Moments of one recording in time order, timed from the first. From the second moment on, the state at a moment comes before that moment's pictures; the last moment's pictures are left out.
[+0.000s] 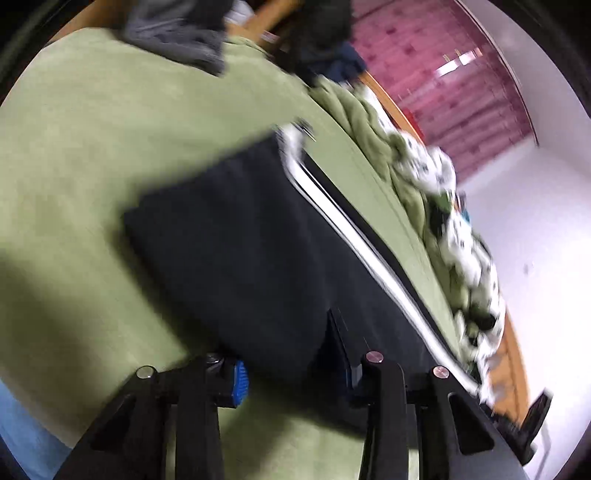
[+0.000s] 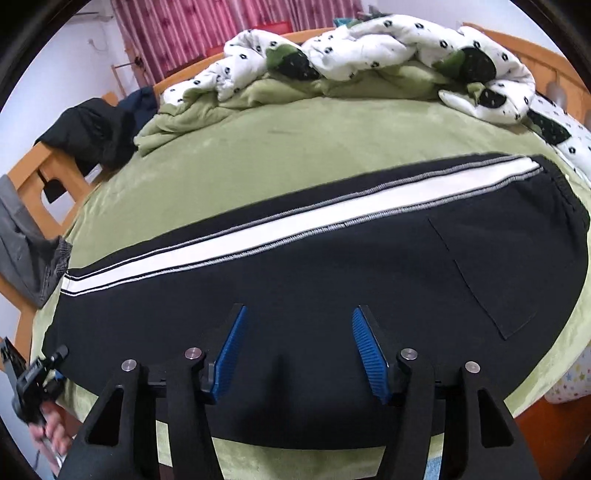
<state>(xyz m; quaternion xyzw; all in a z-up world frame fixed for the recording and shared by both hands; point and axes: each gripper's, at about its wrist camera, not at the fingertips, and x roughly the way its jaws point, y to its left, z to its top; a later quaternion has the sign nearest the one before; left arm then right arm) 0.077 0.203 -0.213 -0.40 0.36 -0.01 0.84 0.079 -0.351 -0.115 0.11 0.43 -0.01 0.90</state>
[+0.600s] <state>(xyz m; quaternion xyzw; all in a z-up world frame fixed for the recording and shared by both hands) 0.081 0.248 -0.201 -0.32 0.37 0.06 0.87 0.063 -0.329 -0.123 0.08 0.43 0.01 0.90</state>
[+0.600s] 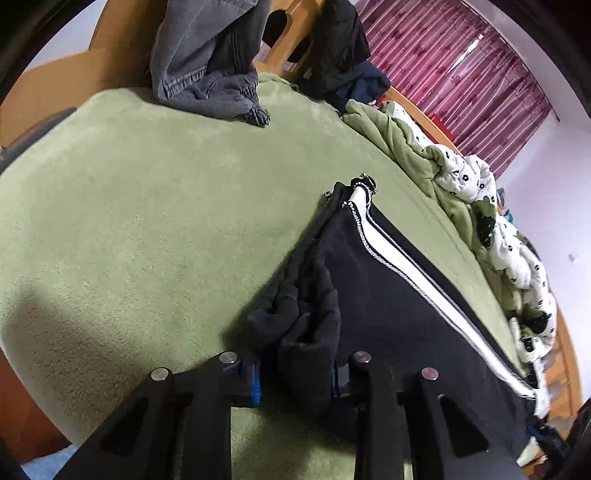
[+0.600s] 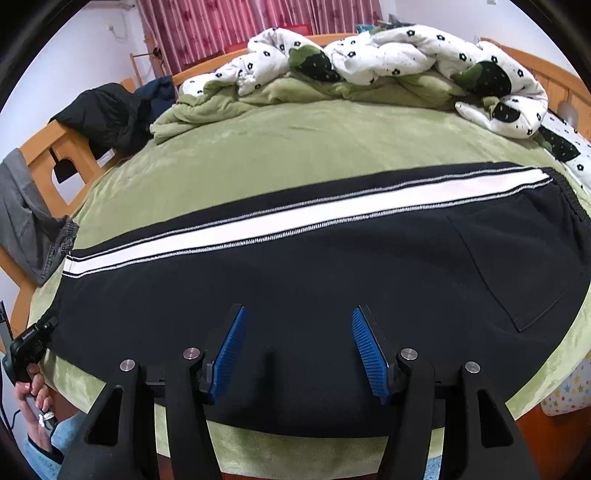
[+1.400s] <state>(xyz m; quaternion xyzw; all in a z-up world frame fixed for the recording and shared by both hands) 0.122 -0.007 -0.065 -0.10 0.29 -0.07 0.95 0.020 -0.421 -0.124 0.08 0.39 -0.03 0.92</state>
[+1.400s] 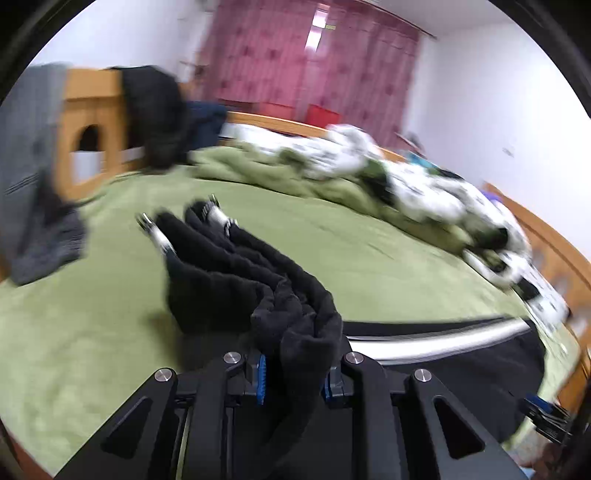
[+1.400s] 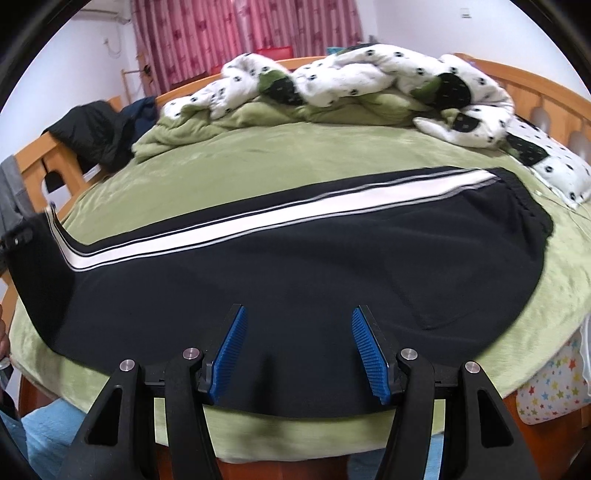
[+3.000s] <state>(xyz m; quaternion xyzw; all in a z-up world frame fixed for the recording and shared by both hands) 0.047 -0.010 -0.186 -0.07 0.40 -0.12 0.91 0.047 -0.353 -0.158 0.08 0.44 0.09 0.89</state>
